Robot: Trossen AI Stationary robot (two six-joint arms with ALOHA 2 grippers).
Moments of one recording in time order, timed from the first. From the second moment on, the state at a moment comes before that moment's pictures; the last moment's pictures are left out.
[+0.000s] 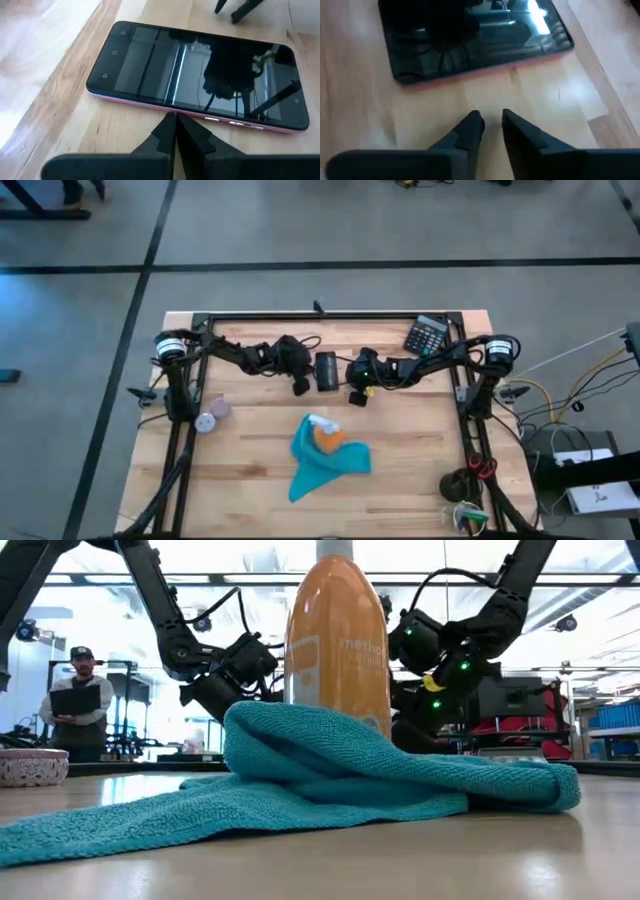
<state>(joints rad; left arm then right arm) 0.40 1.91 0.78 0.39 0.13 0.09 -0.24 1.82 0.77 0.25 0.17 -0.13</state>
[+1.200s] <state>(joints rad) 0.38 1.92 0.81 0.43 0.14 0.08 -0.07 1.94 0.90 0.21 0.40 -0.64</state>
